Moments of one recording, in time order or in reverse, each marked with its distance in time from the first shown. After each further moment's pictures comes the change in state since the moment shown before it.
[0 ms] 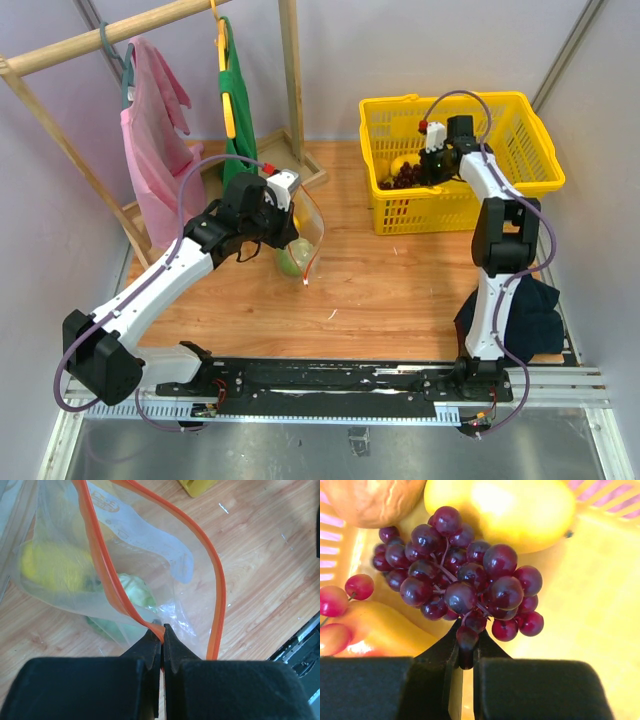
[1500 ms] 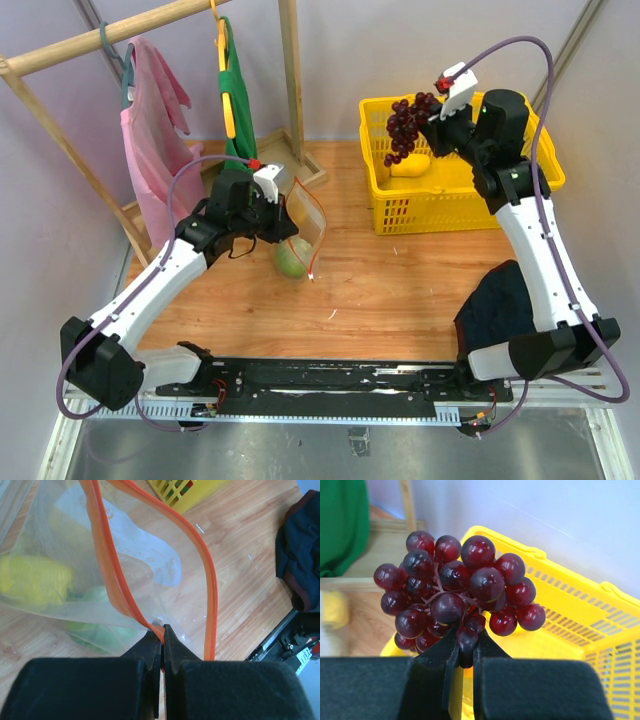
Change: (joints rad) left arm 0.085 -0.025 -0.032 0.073 0.138 -0.106; right arm 0.182 -0.785 -0.212 0.164 0.069 0.072
